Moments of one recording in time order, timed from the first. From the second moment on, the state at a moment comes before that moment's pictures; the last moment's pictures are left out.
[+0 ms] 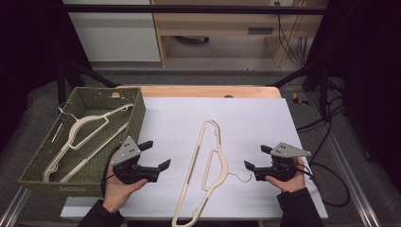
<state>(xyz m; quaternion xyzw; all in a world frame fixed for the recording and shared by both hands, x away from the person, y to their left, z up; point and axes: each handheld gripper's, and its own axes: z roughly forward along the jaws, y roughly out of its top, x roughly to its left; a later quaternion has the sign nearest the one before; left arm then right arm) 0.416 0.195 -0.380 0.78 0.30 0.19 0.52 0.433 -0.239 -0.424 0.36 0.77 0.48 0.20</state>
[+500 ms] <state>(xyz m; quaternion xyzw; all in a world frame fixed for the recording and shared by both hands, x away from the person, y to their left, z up) 0.420 0.182 -0.411 0.80 0.31 0.17 0.49 0.446 -0.213 -0.450 0.33 0.83 0.43 0.15</state>
